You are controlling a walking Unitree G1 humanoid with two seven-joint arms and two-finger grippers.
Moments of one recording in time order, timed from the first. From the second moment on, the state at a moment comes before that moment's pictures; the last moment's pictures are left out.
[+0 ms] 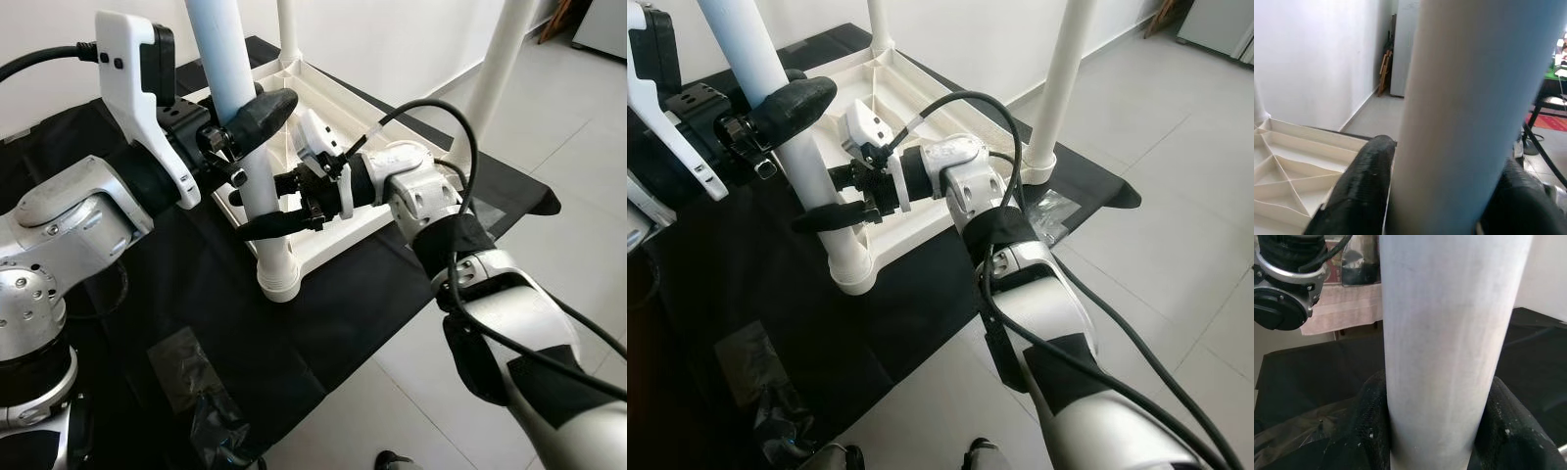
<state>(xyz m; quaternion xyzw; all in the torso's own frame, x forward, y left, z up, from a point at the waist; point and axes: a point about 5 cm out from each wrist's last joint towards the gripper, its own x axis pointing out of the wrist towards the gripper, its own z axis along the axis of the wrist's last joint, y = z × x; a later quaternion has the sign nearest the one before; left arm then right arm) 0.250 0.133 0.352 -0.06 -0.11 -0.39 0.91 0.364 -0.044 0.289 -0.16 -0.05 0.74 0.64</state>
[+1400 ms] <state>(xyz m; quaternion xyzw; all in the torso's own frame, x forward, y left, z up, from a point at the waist) 0.260 0.168 0.329 -0.10 -0.10 -0.31 0.94 0.299 -0.017 0.233 -0.05 -0.06 0.42 0.91</state>
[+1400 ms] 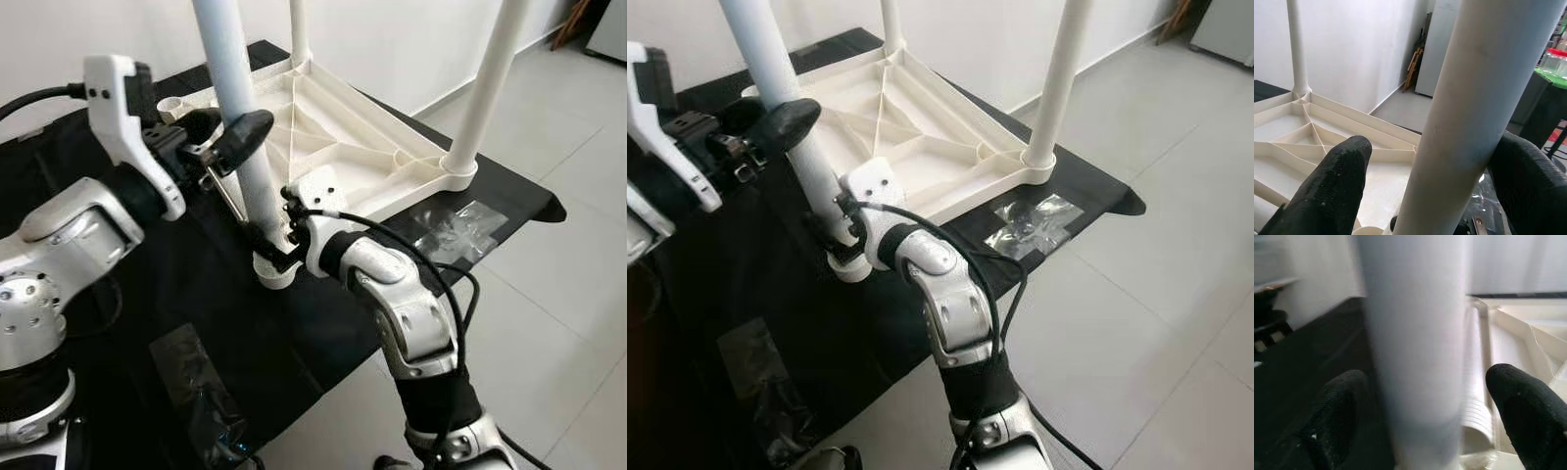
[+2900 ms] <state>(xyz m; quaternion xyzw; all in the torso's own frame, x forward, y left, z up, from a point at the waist) 0.192 0.199 0.156 -0.05 0.03 0.08 1.00 0.274 -0.132 0.155 -0.15 0.00 0.20 0.97</state>
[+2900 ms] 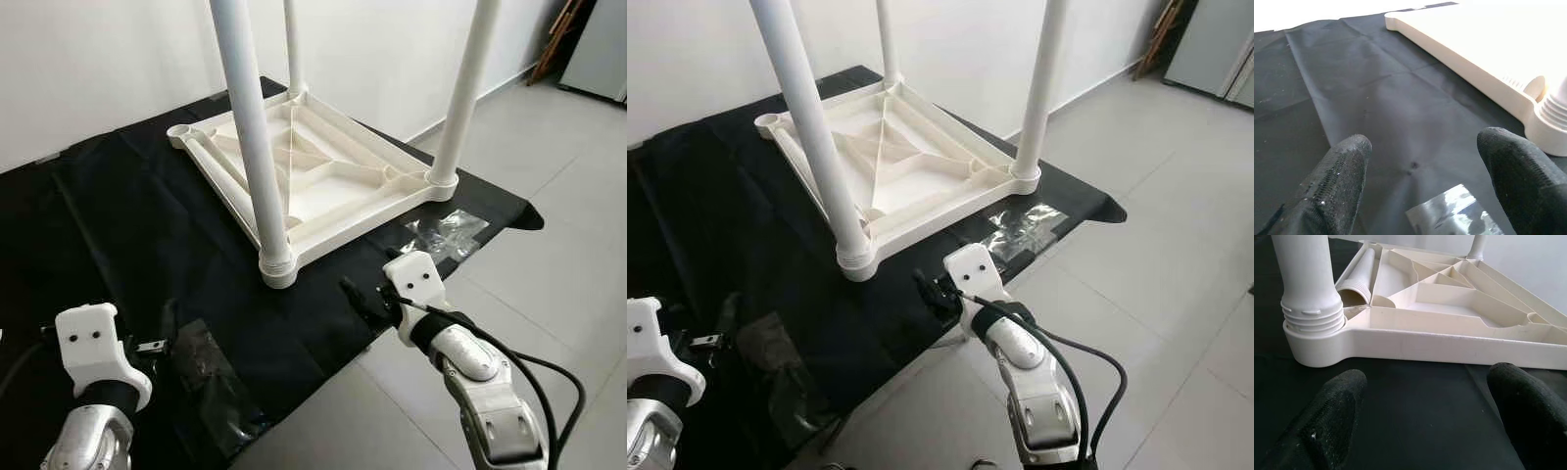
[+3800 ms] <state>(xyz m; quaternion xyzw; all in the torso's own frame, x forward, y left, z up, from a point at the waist) 0.204 0.188 0.152 -0.11 0.01 0.08 0.99 0.274 -0.131 0.157 -0.16 -0.01 0.19 0.97</state>
